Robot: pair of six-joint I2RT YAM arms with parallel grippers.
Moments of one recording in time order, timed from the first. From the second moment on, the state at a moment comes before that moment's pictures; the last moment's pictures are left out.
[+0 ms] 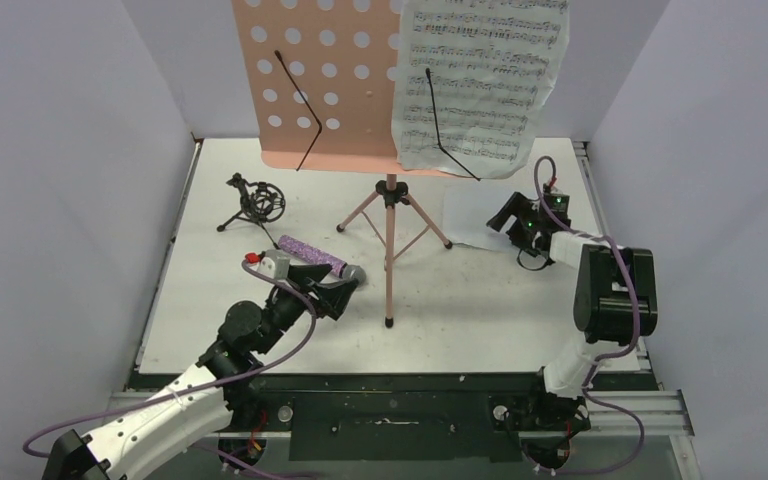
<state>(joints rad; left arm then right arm) -0.75 0.58 0.22 0.46 -0.07 -0.50 -0.08 1.79 0.95 0.05 -0.23 0.52</state>
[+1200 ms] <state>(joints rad) -0.75 0.53 0.22 0.43 0.00 -0.53 0.08 1.64 0.97 -0.25 -0.13 0.51</state>
